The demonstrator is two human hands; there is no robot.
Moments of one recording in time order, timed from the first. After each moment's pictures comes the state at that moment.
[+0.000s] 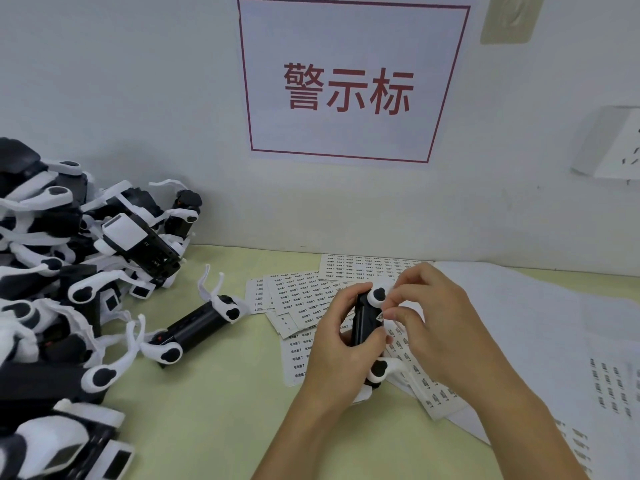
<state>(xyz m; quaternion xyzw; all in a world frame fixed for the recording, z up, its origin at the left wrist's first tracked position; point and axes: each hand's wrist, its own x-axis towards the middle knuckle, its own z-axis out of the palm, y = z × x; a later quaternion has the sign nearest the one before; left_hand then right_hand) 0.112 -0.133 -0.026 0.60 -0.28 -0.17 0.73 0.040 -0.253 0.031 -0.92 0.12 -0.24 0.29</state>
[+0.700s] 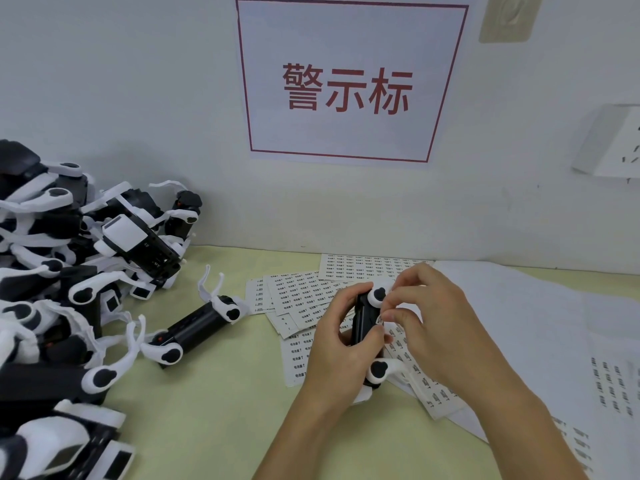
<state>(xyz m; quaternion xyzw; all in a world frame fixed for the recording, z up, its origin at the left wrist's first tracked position) 0.110 -0.133 -0.025 0.58 -0.27 -0.16 0.75 0.040 -0.253 0.031 -0.93 0.11 -0.23 0.26</state>
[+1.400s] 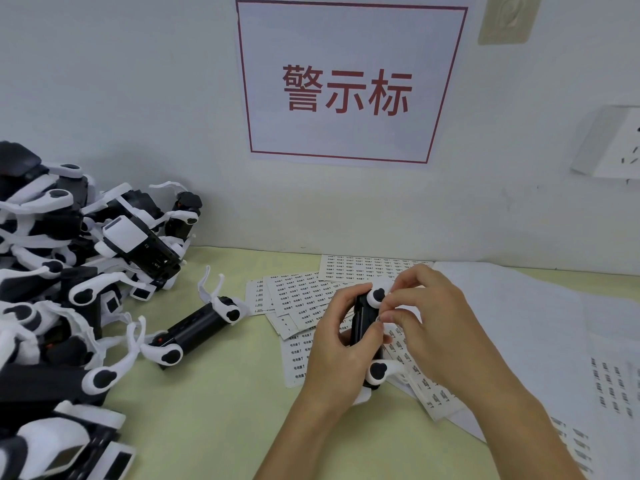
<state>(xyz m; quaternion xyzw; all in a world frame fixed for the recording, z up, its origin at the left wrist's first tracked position) 0.111 -0.133 -0.026 0.59 -0.28 -0.15 0.74 0.041 -0.254 0.028 -0.93 0.11 -0.23 0.25</state>
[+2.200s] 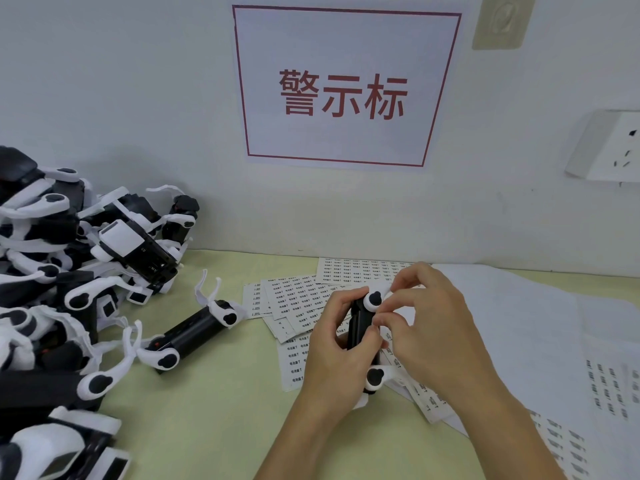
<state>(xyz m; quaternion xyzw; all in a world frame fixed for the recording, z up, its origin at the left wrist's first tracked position) 0.108 -0.135 -0.026 0.60 -0.28 -0.14 0.74 0.042 -0.245 0.026 -0.91 0.16 -0.28 0.25</state>
